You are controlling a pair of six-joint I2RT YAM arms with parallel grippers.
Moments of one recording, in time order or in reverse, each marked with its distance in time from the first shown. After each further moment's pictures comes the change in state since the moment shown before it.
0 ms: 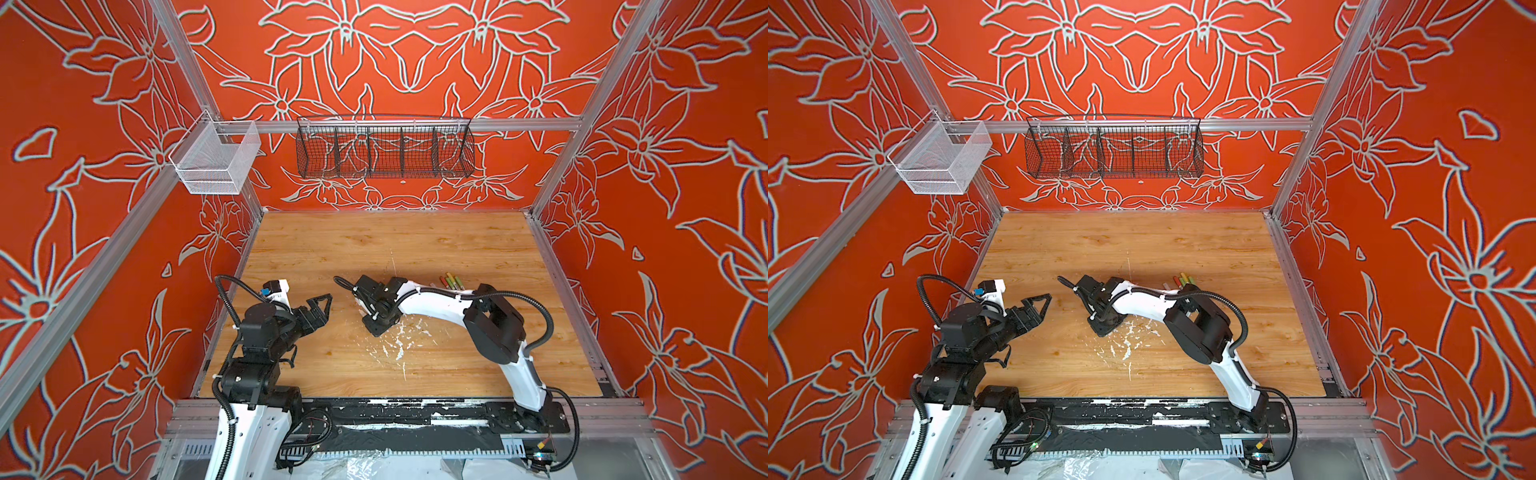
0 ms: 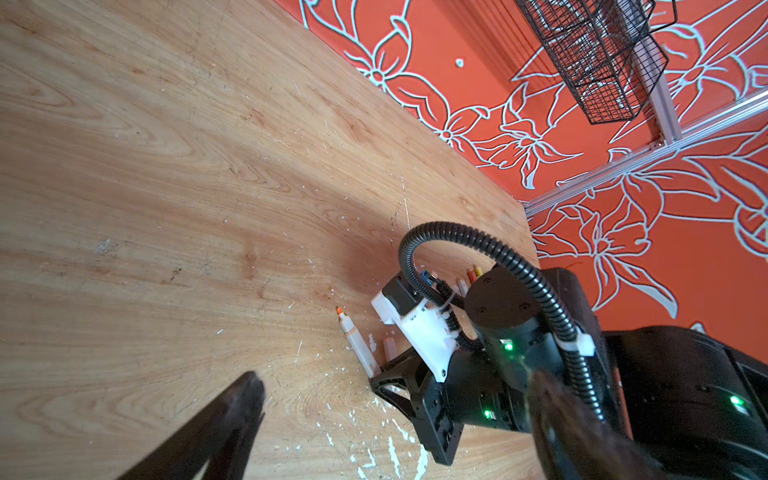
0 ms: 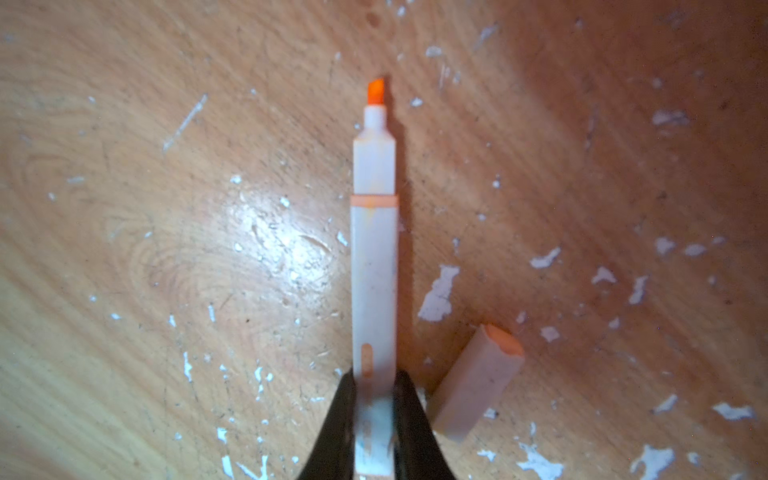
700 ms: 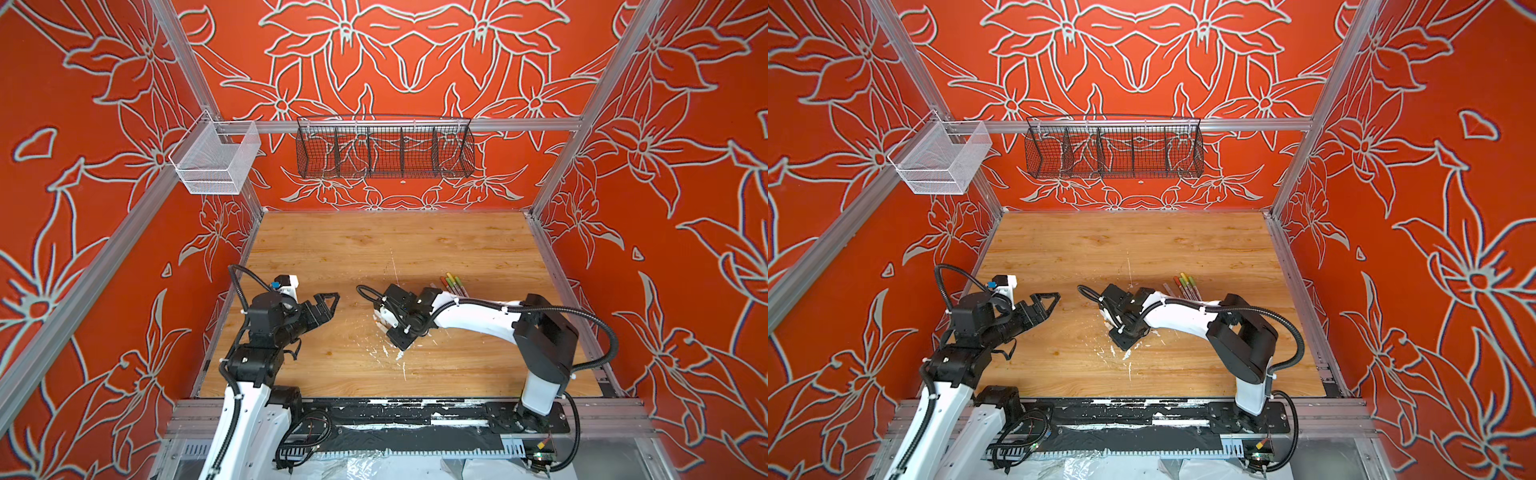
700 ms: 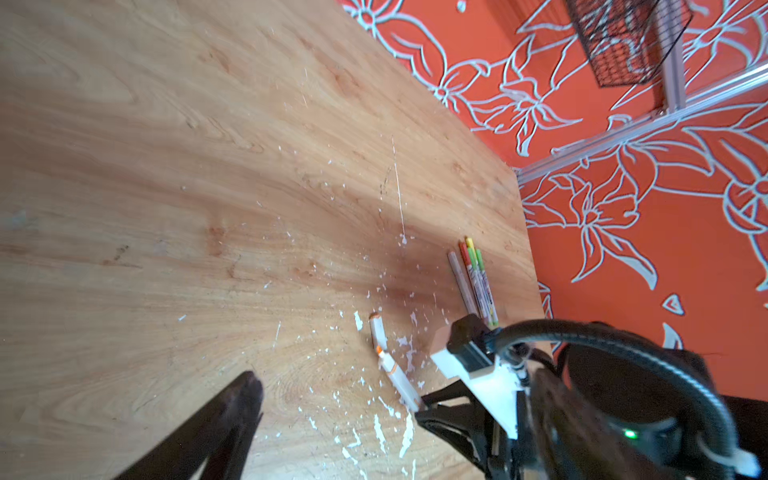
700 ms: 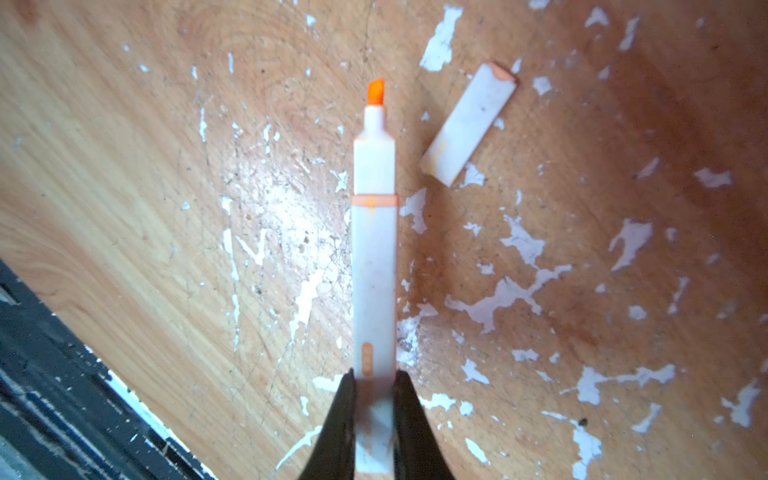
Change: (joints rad) left arm 0.006 0.205 0.000 0.067 0.153 -0.005; right arm -0.027 -0.354 -0.393 0.074 -0.061 -0.099
